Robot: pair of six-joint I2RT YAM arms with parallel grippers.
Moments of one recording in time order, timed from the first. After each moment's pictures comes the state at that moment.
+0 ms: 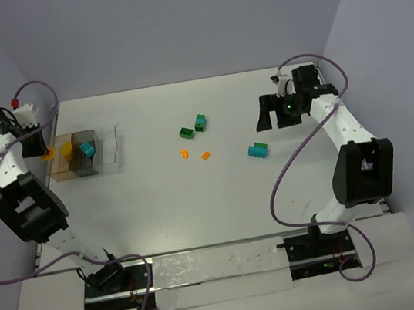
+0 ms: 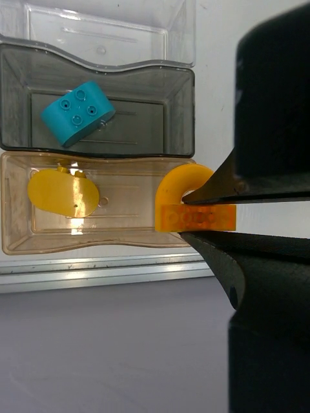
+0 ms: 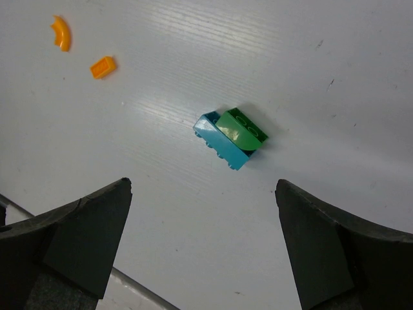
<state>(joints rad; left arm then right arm) 0.49 1.84 1.66 -0.79 0.25 0.45 -0.02 1.57 1.29 -0.74 -0.48 -0.04</state>
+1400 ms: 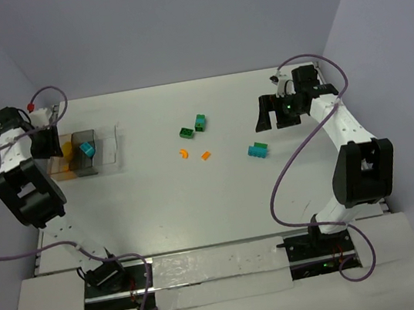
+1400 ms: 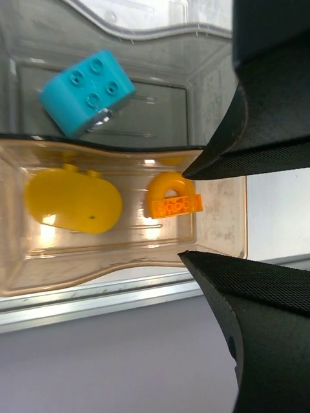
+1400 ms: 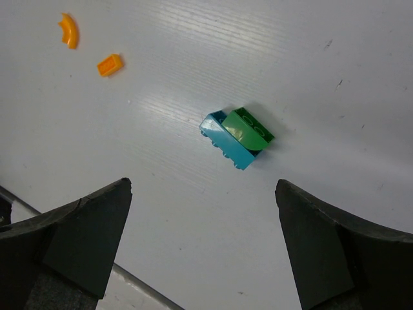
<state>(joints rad) 0.44 2.03 1.72 -0.79 0.21 0.45 -0.02 1.58 1.29 -0.74 -0.50 -0.04</state>
